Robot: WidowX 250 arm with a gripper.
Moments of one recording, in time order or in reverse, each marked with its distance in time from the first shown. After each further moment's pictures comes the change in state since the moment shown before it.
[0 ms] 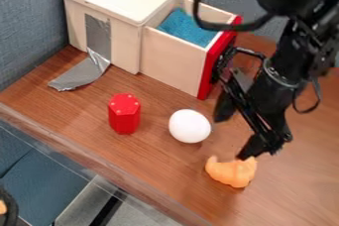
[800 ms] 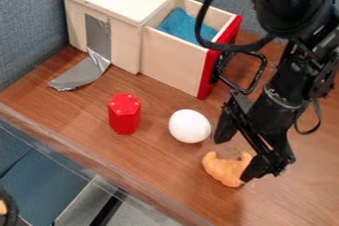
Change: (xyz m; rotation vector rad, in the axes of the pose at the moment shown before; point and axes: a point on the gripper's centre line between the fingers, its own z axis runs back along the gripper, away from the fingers) arm -0.007 -0.020 -0.004 -0.046 -0.011 0.004
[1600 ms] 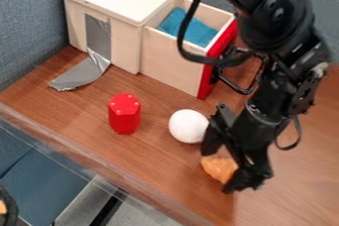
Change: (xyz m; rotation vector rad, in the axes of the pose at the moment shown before) arm -0.016 0.003 -0.026 -0.005 0.039 -0.046
